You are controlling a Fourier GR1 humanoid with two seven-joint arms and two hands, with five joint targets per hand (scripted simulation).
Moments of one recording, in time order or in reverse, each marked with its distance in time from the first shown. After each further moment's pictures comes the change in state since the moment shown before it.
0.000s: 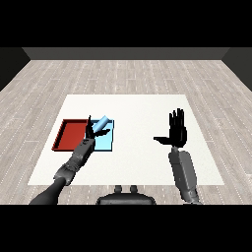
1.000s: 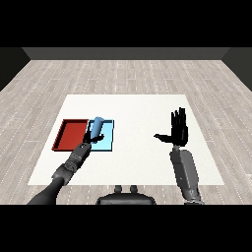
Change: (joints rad) left arm -0.004 0.026 -0.109 0.187 -0.051 -0.184 0.351; right arm -0.015 -0.024 -0.008 0.018 0.019 -0.055 0.024
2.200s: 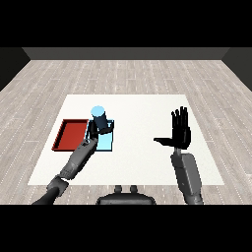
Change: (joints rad) left arm 0.193 0.041 -0.105 -0.807 0.093 0.145 -0.138; right arm 0.049 -0.017 0.061 -0.177 0.001 -0.045 0.055
